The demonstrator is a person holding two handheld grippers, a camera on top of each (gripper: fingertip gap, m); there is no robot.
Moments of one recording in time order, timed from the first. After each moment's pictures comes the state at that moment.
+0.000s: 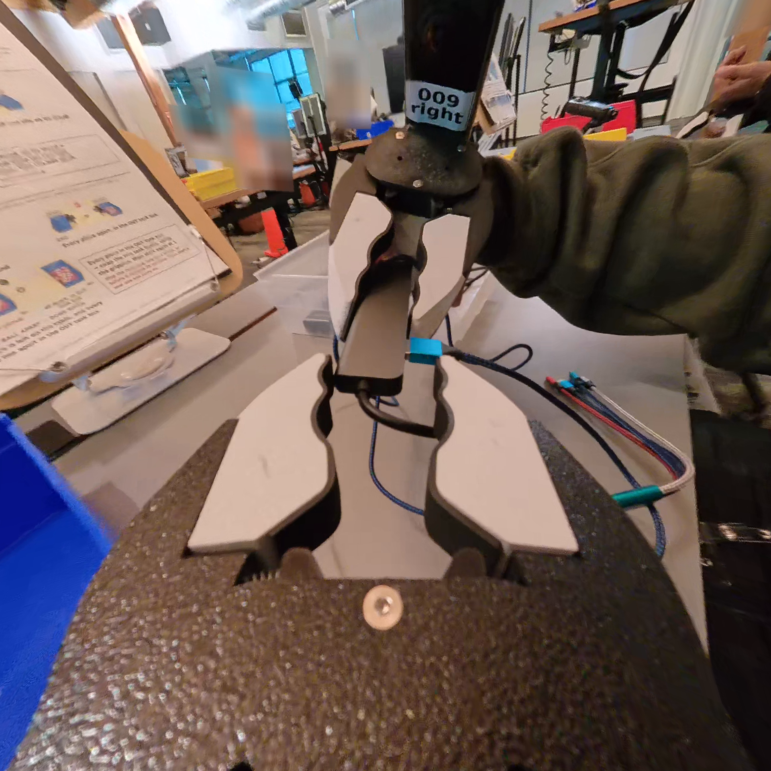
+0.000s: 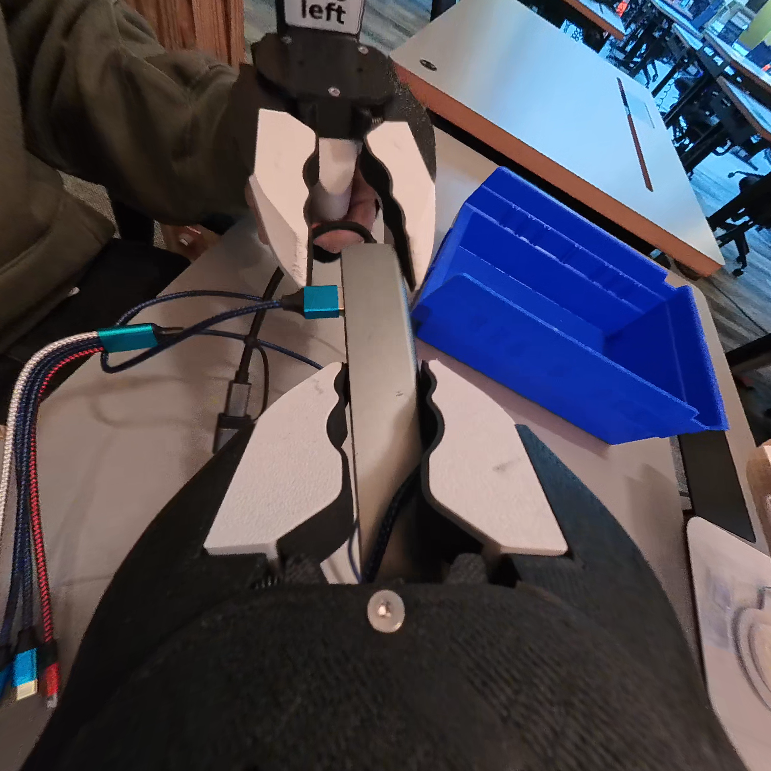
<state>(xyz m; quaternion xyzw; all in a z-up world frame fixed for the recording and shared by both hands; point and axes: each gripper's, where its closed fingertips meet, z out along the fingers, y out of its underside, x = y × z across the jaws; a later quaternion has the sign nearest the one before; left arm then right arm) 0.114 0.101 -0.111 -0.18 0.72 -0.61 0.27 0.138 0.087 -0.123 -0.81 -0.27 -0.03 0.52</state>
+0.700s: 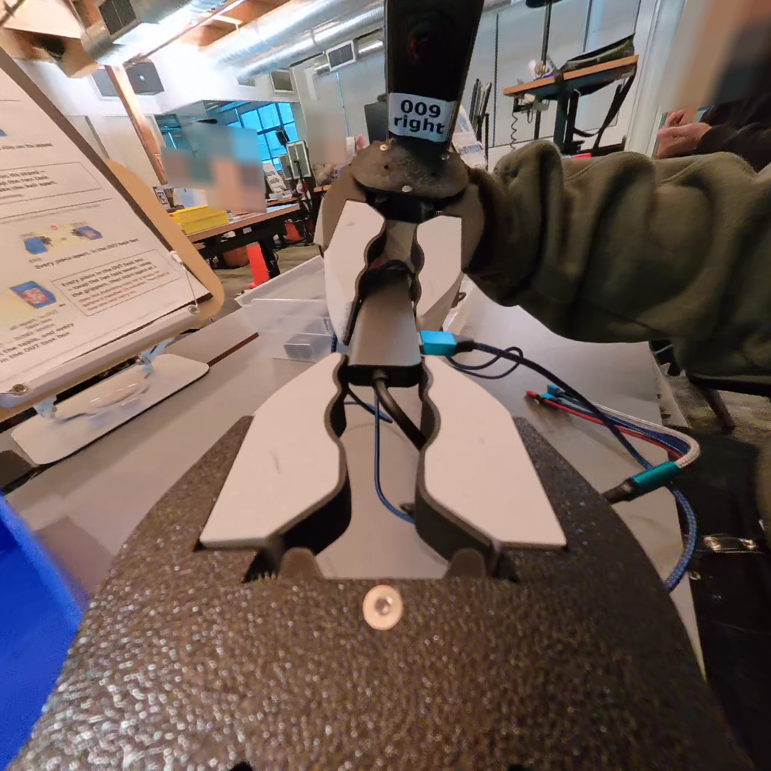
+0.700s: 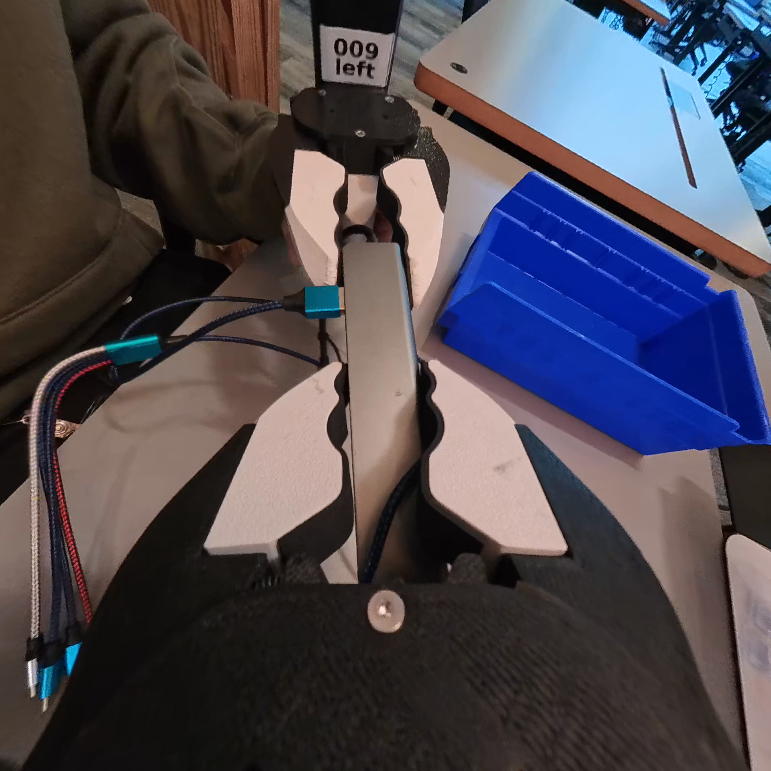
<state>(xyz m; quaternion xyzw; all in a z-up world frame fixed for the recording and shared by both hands) 0.108 0.092 -0.111 -0.16 0.70 -0.65 0.26 0.122 0.080 -0.118 -0.81 -0.28 0.01 0.51</state>
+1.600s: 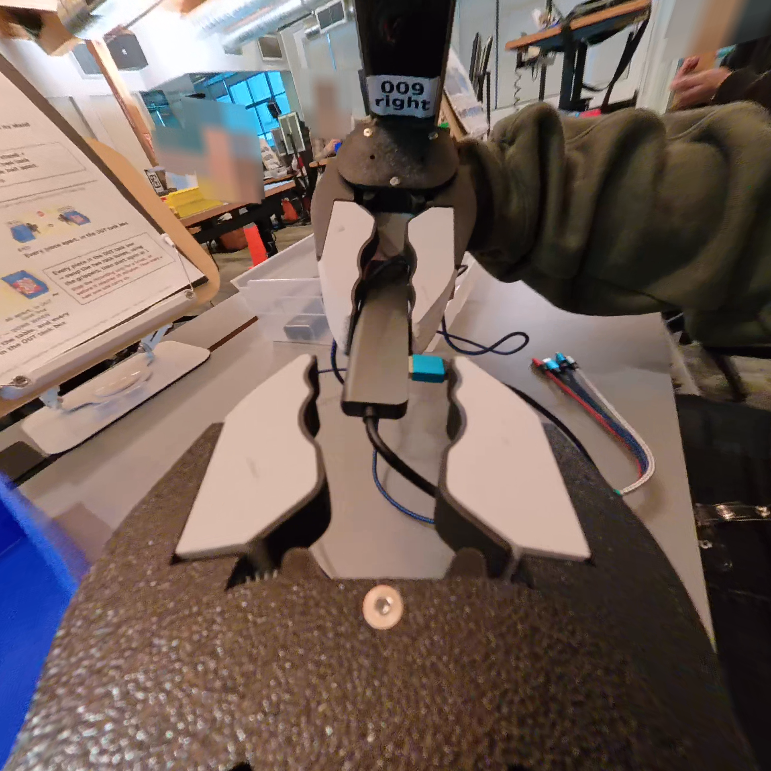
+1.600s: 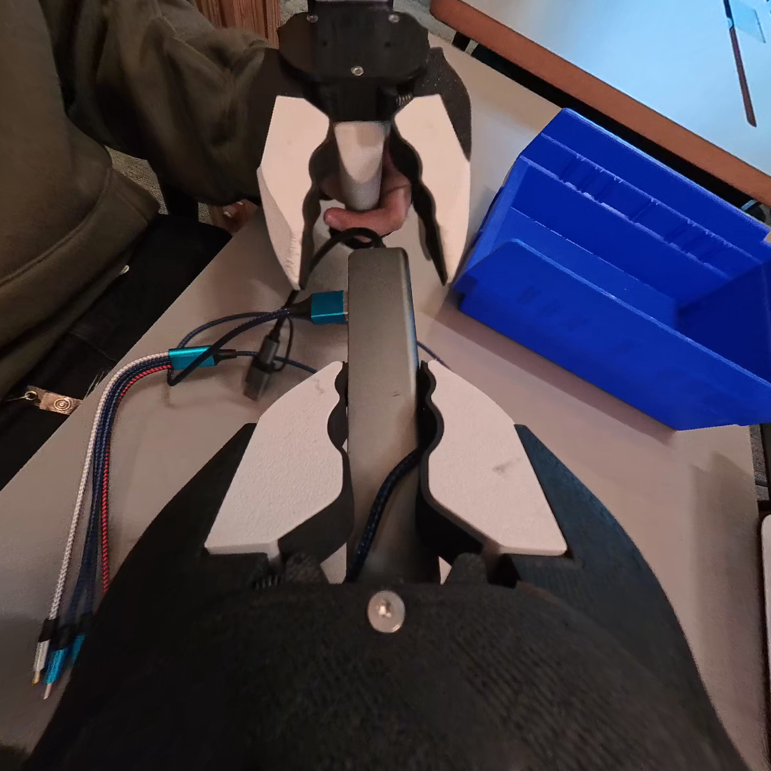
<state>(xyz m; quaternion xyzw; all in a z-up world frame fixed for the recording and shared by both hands) 0.108 0.093 -0.123 -0.15 0.72 -0.62 0.27 0.125 0.079 -0.140 -0.84 -0.28 0.02 0.47</state>
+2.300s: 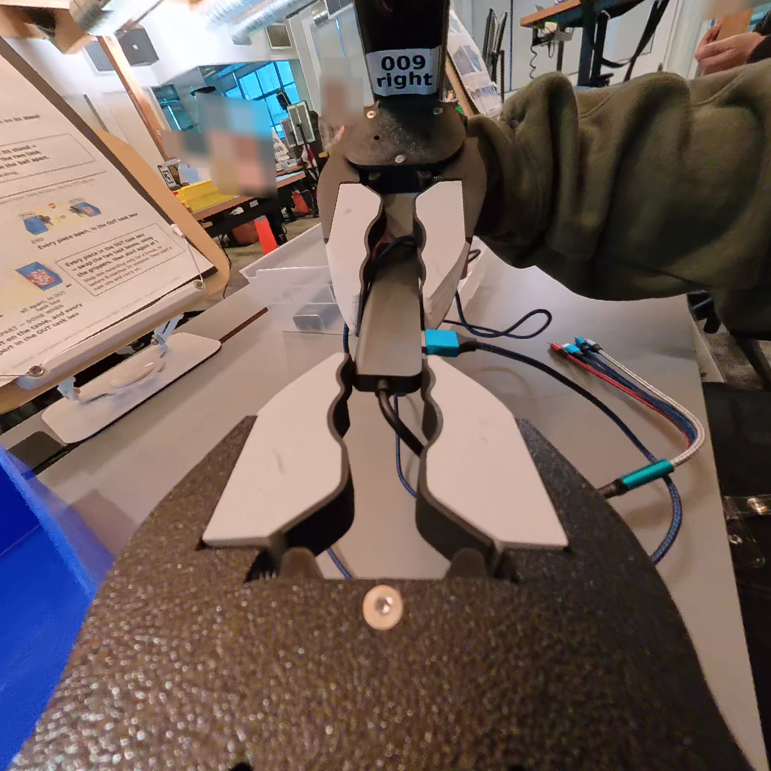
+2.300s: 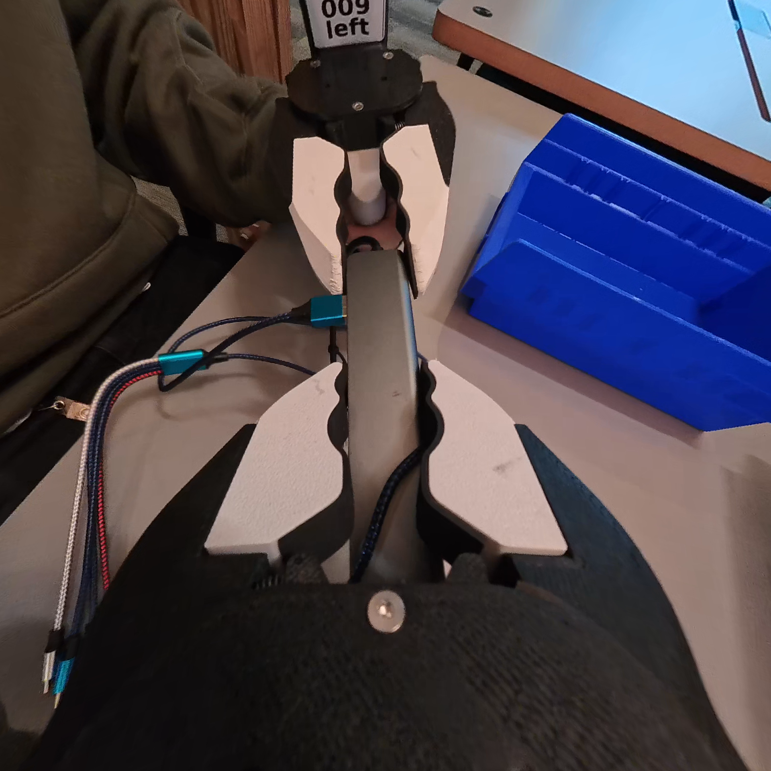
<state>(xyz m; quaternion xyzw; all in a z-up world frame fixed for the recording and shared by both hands) 0.114 0.096 -0.132 -0.16 0.72 -0.61 0.28 0.125 0.076 -0.139 -0.83 -0.26 0.05 0.48</state>
